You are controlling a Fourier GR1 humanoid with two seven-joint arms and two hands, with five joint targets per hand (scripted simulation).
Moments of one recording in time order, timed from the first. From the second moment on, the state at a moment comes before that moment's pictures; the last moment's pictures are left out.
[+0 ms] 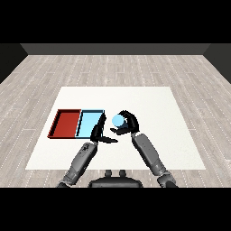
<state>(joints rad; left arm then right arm) -0.29 0.00 -0.33 -1.21 0.20 0.18 -0.38 -0.46 0.00 0.30 -1.25 -0.17 -0.21 -0.28</state>
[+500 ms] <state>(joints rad) -0.38 0.00 -0.42 -1.10 0.27 0.25 -0.37 -0.49 0.00 0.29 -1.24 -0.18 -0.17 -0.29</state>
